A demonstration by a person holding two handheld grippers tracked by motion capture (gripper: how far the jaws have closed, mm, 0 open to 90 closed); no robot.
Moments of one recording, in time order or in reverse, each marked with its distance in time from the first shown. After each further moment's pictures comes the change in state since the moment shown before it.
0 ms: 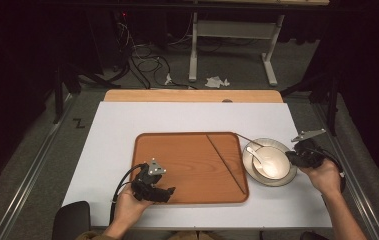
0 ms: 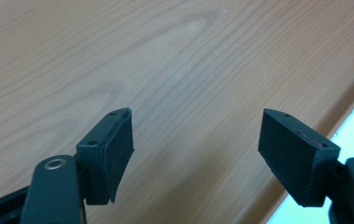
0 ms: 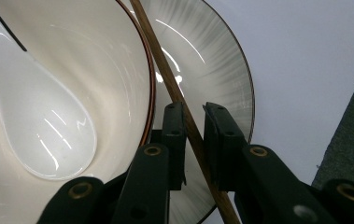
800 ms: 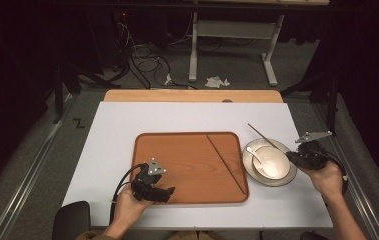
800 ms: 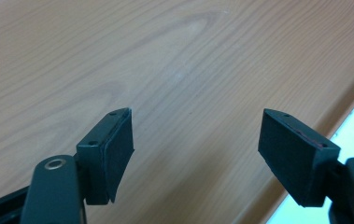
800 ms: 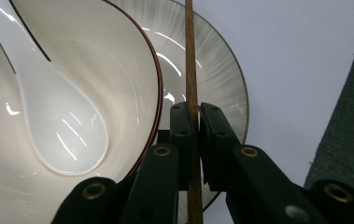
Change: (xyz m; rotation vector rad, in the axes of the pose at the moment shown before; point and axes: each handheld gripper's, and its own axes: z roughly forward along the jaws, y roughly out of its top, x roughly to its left) left arm 0.000 0.000 0.000 -0.003 0.000 -0.002; right arm 0.003 -0.006 -0.014 -0.063 -0.005 0.015
